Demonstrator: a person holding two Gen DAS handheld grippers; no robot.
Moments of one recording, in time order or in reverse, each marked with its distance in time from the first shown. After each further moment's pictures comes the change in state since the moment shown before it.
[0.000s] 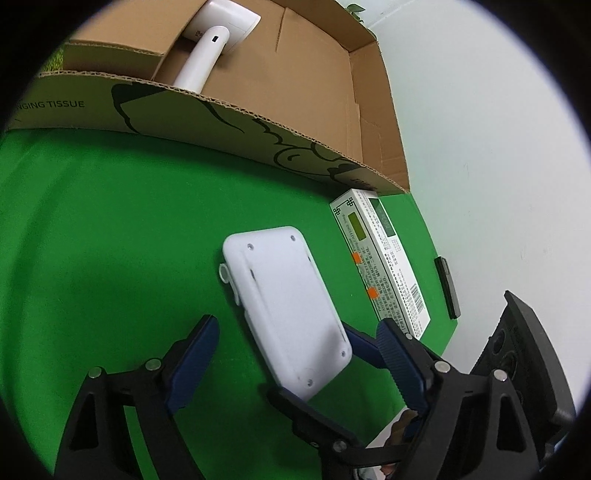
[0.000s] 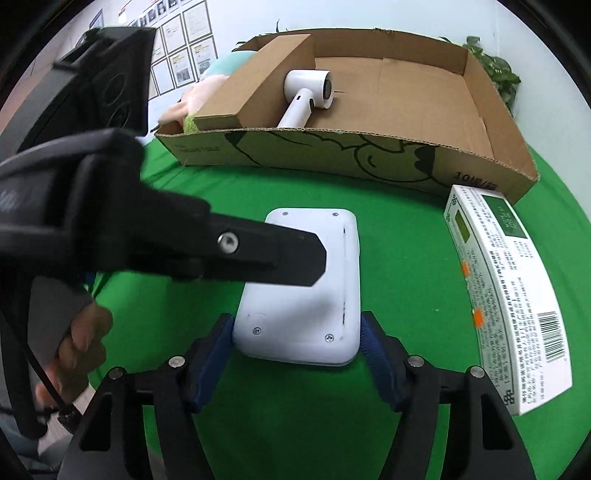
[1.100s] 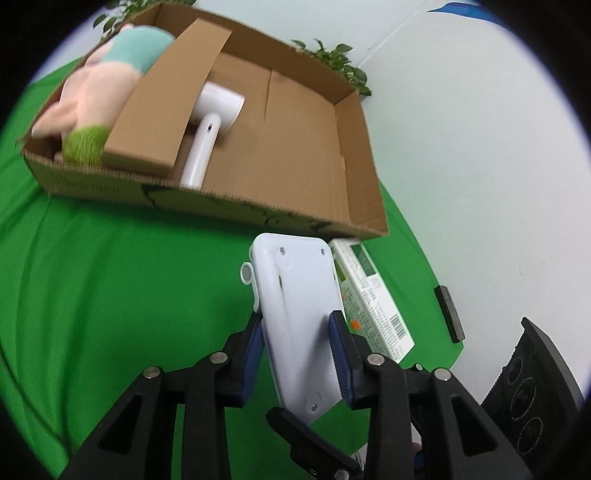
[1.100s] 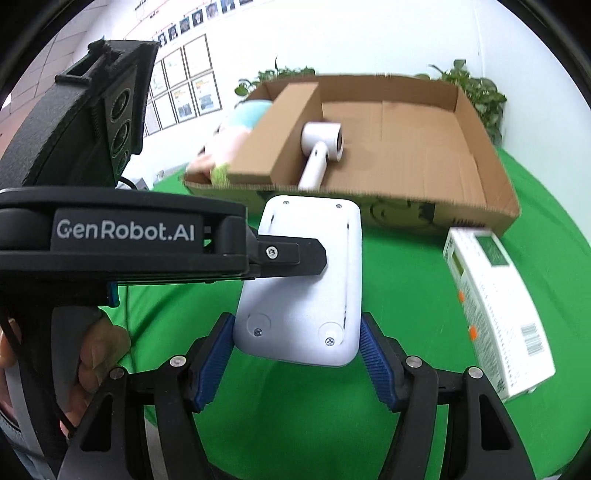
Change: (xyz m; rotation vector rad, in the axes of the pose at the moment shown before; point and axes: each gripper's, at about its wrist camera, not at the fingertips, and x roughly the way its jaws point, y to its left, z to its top) left arm -0.061 -0.035 0.002 0.074 -0.191 0.093; right arm -0.053 0.031 0.031 0.041 -0.156 0.004
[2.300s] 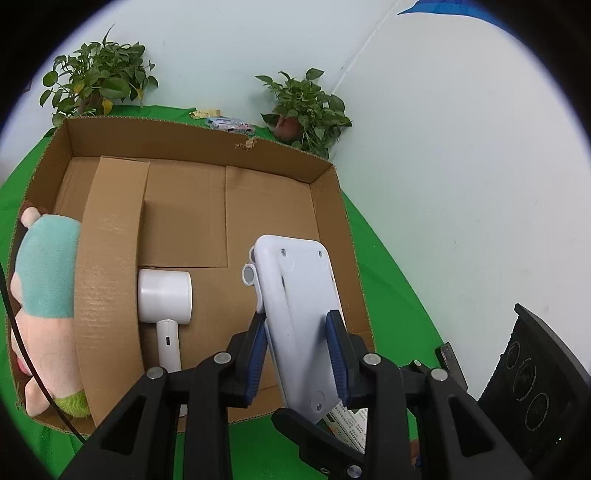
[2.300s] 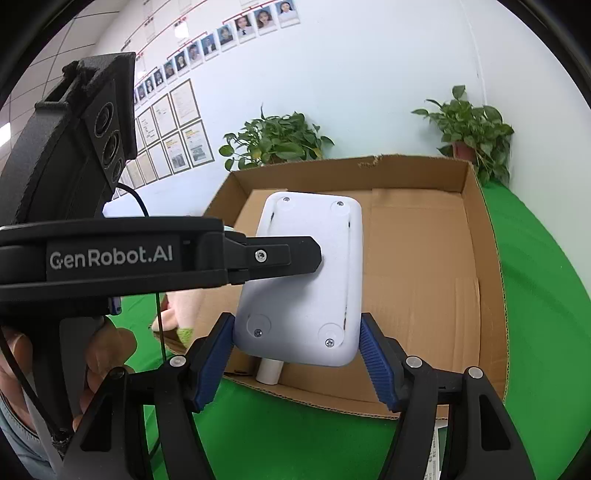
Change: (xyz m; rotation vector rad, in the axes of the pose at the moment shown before) left arm 0.022 -0.040 0.179 0.140 -0.043 0.023; right arm 0.030 -0.069 0.197 0.070 -0.089 0.047
